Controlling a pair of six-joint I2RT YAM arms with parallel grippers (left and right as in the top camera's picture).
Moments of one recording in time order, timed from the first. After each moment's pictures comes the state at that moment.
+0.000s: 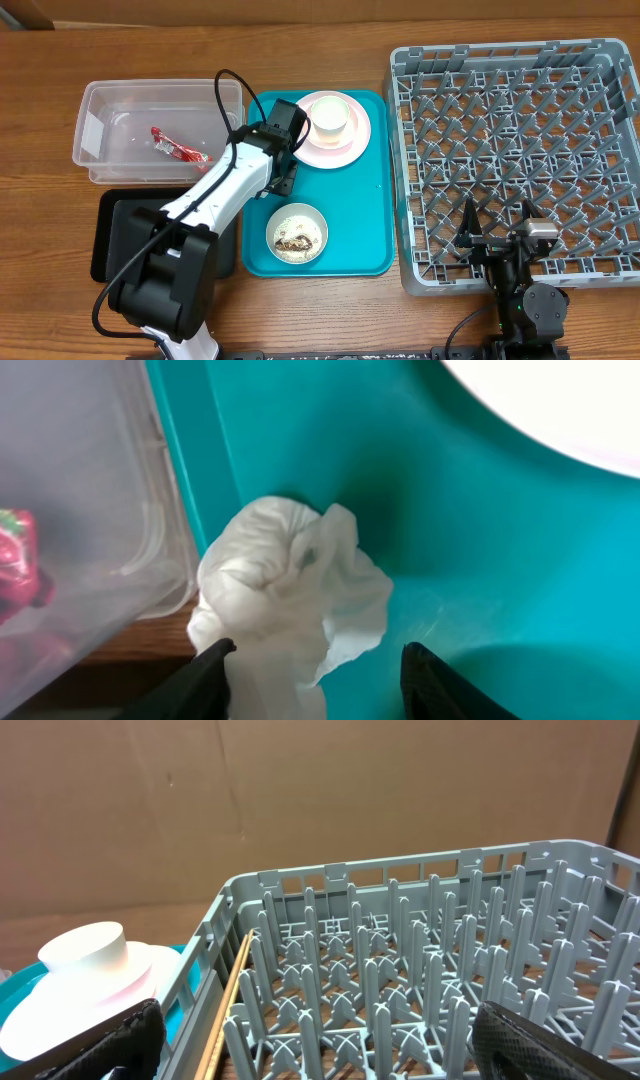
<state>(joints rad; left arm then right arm) -0.39 1.85 1.25 -0.78 -0.25 -0.15 0.05 0.01 0.02 -0.03 0.03 0.11</state>
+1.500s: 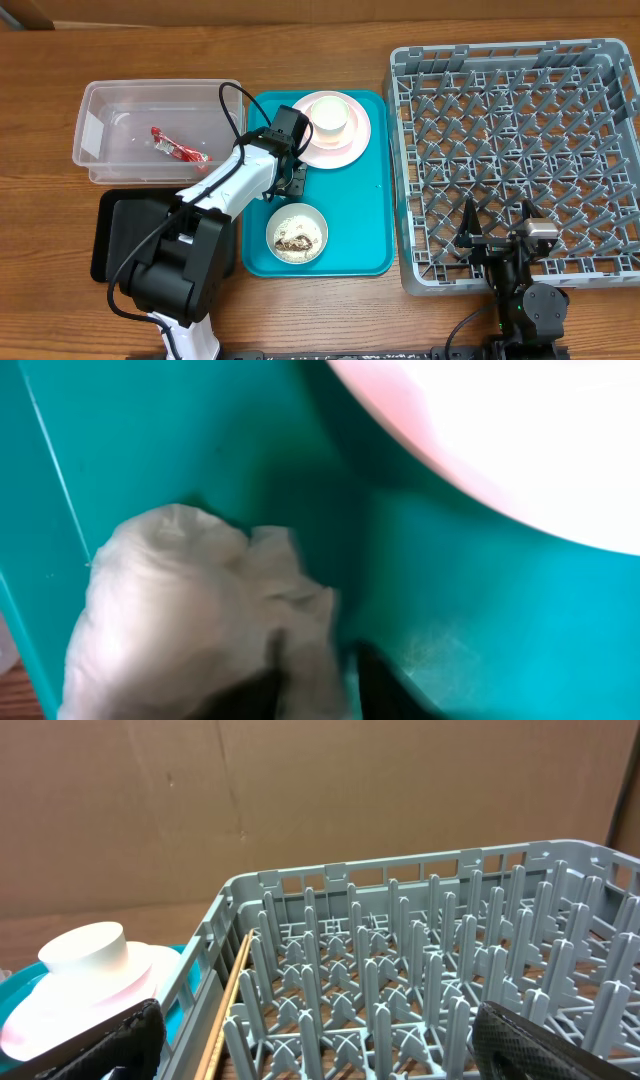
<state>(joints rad) -0.39 1.92 1.21 -0.65 -0.09 -0.23 0.05 0.01 0.02 -0.03 0.03 0.11</state>
